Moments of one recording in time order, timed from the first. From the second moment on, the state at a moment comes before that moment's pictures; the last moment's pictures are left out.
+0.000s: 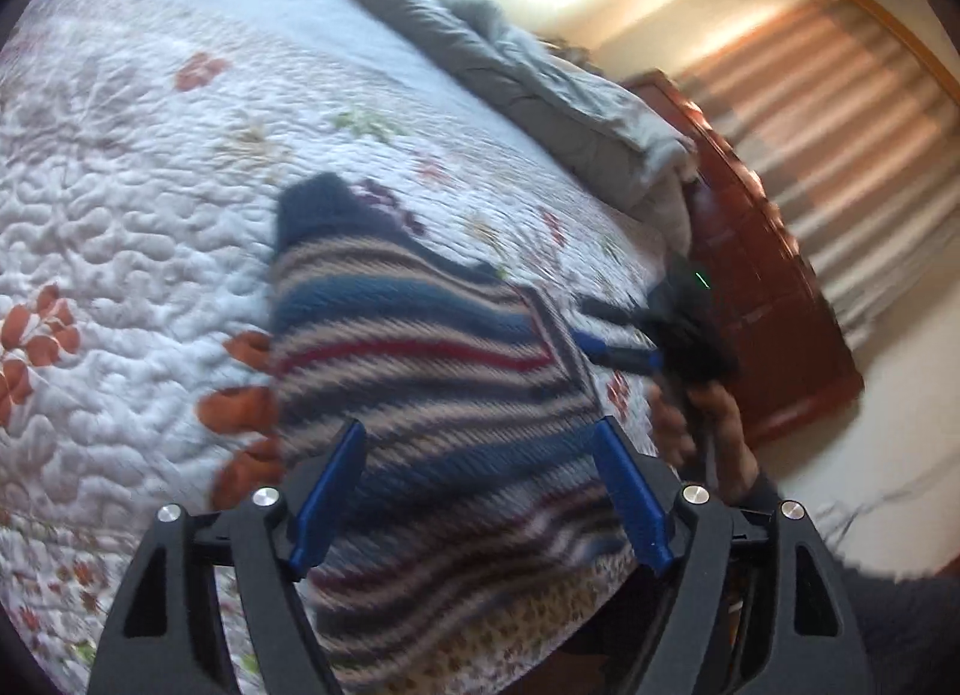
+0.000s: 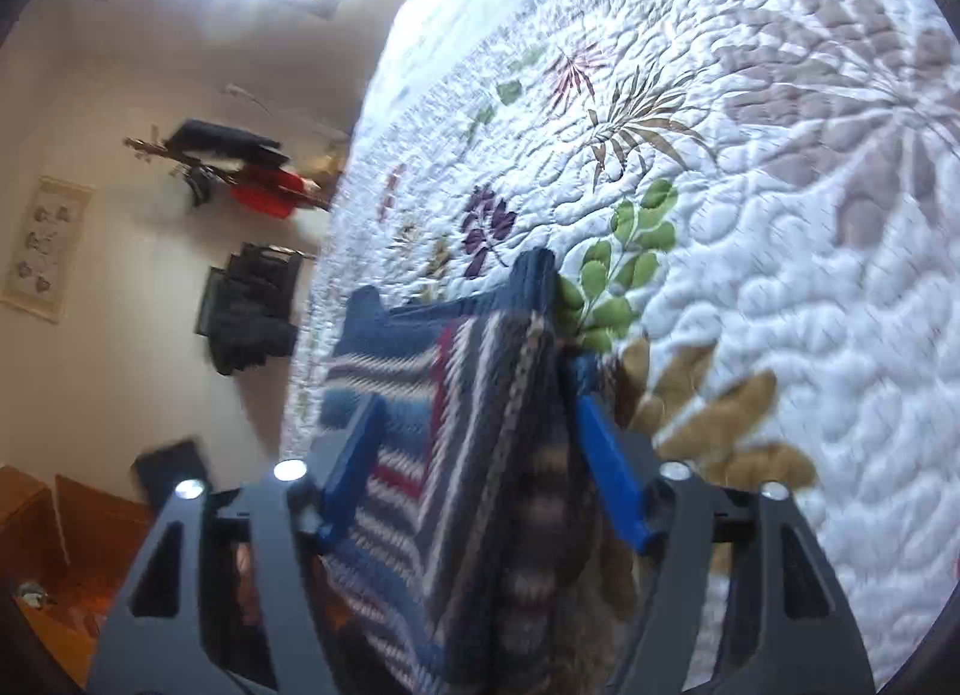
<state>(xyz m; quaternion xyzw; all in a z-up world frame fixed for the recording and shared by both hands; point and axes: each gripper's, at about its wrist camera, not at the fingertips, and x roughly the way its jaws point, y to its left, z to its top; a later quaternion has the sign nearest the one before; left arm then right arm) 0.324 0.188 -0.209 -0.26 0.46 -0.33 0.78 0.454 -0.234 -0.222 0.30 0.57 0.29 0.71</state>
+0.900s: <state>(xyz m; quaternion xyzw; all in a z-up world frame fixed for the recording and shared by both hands) 0.262 0.193 -0.270 -0.37 0.48 -0.32 0.73 0.333 -0.225 -0.206 0.17 0.54 0.25 0.78</state>
